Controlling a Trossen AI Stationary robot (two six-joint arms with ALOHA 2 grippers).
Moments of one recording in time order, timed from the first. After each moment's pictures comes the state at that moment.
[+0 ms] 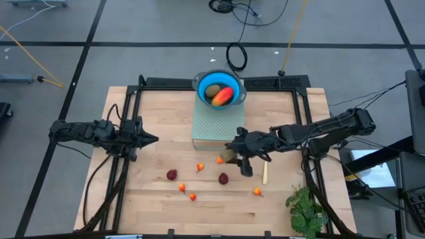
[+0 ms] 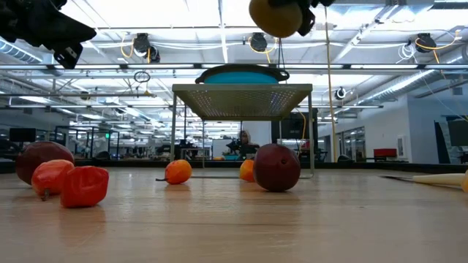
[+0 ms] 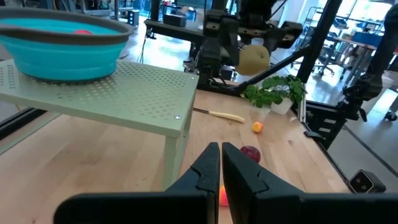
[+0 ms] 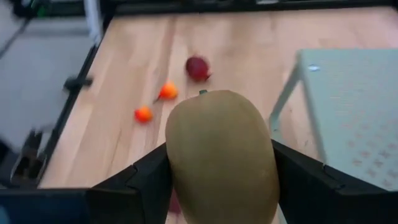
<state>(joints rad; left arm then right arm) -0.19 0.12 0.34 -0.34 -0.19 -0.22 0.20 1.40 1.14 -0.35 0.06 0.18</state>
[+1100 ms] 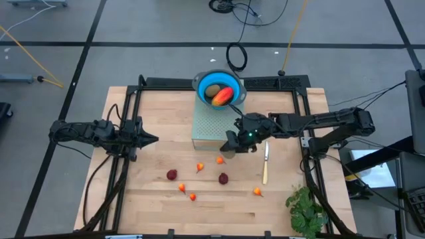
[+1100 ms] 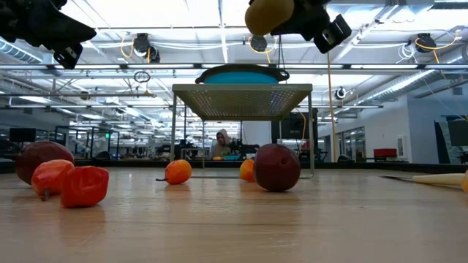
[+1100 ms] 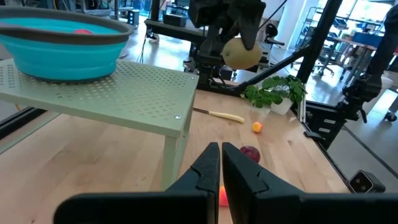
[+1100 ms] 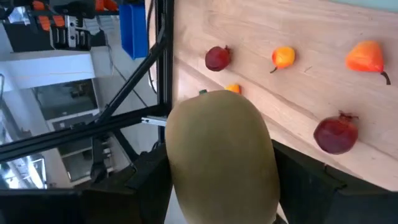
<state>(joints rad) -0.19 0.12 0.34 -0.34 -0.19 -0.22 0.03 1.40 1.14 -0.31 -0.27 1.51</state>
